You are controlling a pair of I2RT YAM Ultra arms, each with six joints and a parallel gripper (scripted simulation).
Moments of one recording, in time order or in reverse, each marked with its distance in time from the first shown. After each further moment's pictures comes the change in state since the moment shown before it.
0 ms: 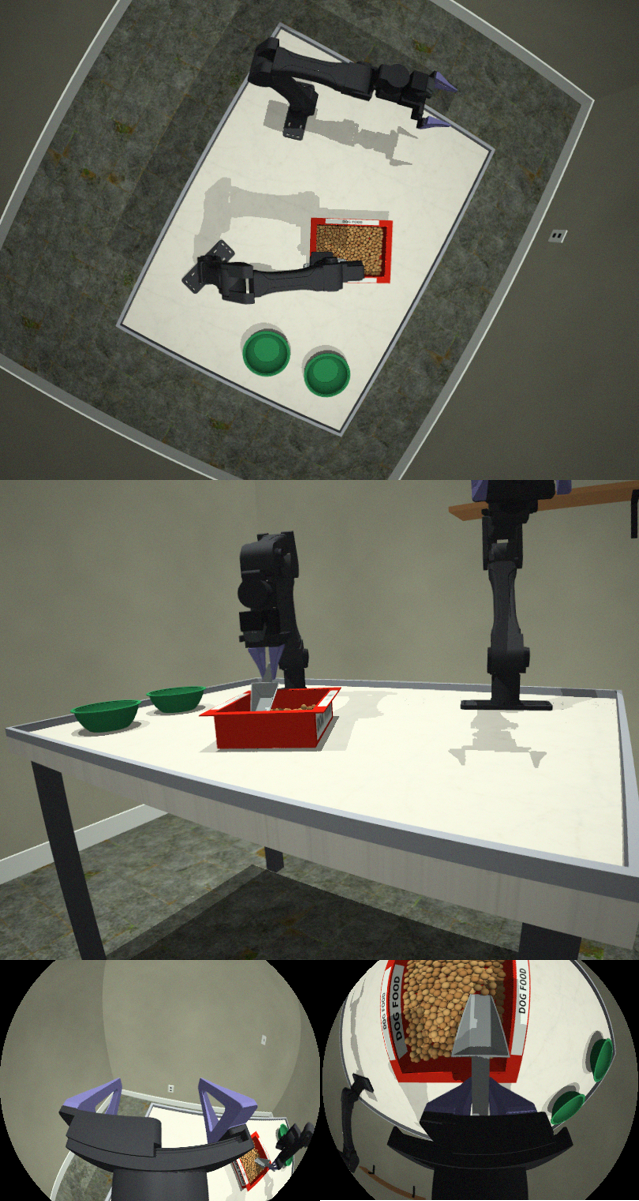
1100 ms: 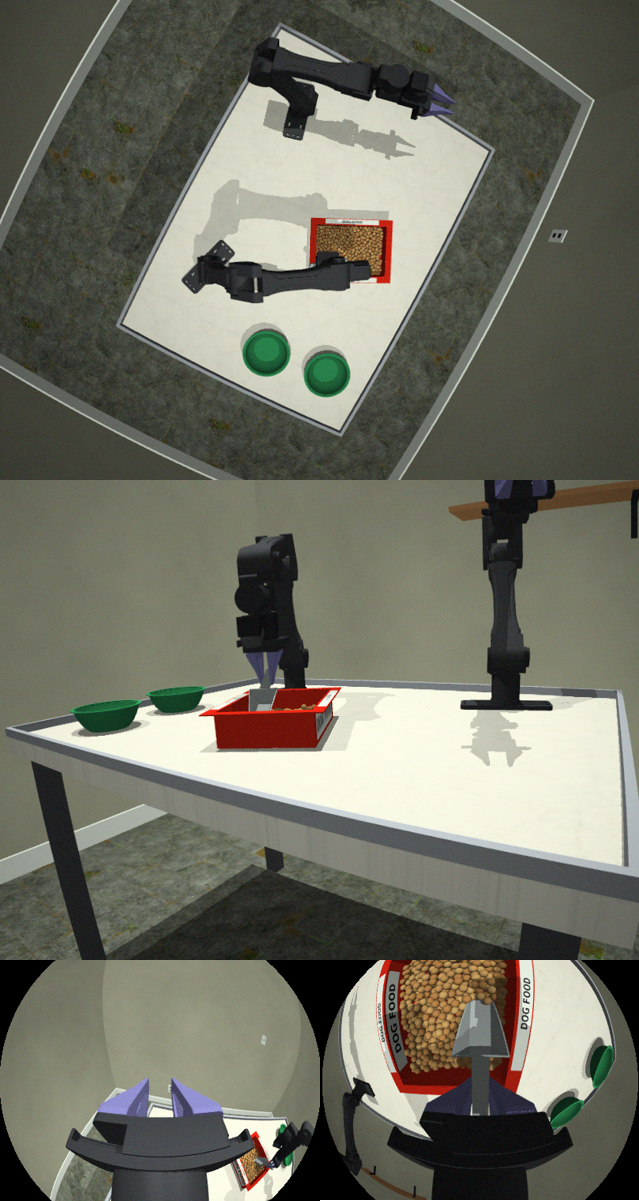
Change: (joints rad) left arm 0.000 0.000 0.000 0.000 0.000 0.000; right arm -0.003 0.086 0.089 -0.009 -0.001 -0.003
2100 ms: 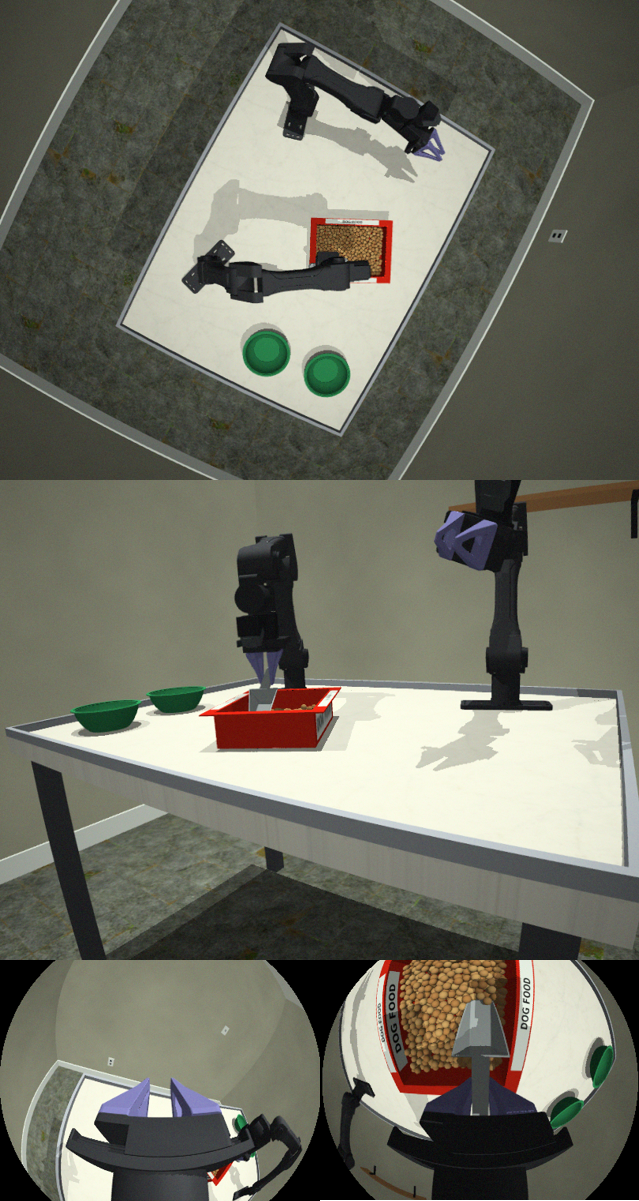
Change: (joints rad) left arm -0.137 0.207 -0.193 0.283 0.261 -0.380; right arm 0.000 0.000 0.000 0.000 0.000 0.000
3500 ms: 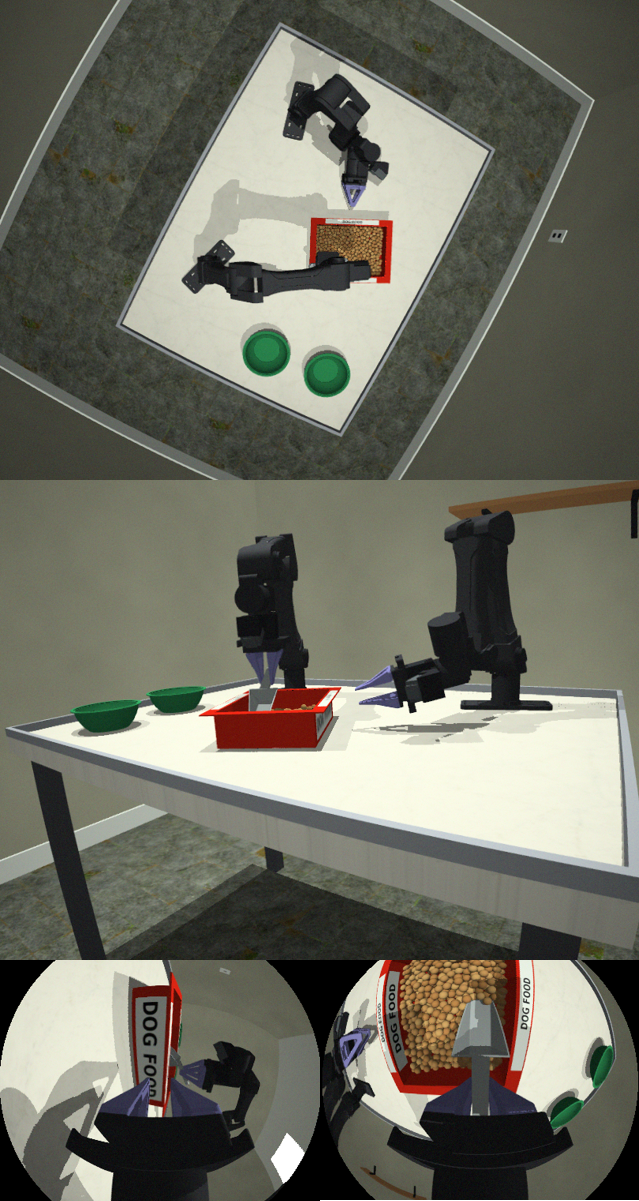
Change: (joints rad) left arm -0.332 0.583 -0.511 0.829 0.626 -0.921; right arm 0.000 0.000 0.000 0.000 0.000 0.000
